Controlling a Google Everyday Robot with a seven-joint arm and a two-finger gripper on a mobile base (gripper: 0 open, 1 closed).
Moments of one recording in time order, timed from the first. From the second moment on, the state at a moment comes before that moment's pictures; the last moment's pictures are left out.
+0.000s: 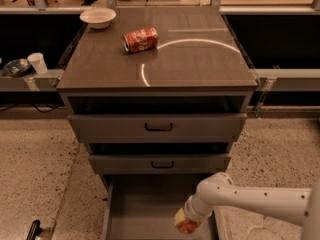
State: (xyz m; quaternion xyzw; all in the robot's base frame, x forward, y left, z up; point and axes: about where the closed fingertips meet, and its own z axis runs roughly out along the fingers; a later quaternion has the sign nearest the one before) arm 0.411 -0.107 0.288 -0.98 -0.02 0.06 0.17
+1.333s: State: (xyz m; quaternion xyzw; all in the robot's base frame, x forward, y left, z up) arm 0.427 -0.096 0.488 -0.98 -0.15 0.00 0.13
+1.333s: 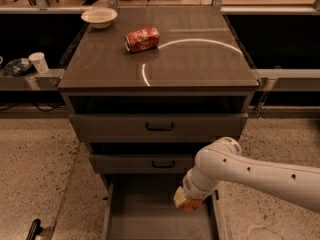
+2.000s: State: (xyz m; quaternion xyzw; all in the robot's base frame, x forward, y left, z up) arm 0.450 -0.120 0.646 -0.99 -0.11 -0.06 0.10
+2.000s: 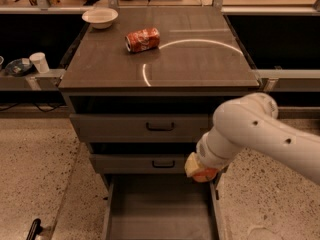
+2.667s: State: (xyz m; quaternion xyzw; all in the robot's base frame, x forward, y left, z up) arm 0.502 -0.153 0.757 -0.98 -0.03 -0.14 0.15
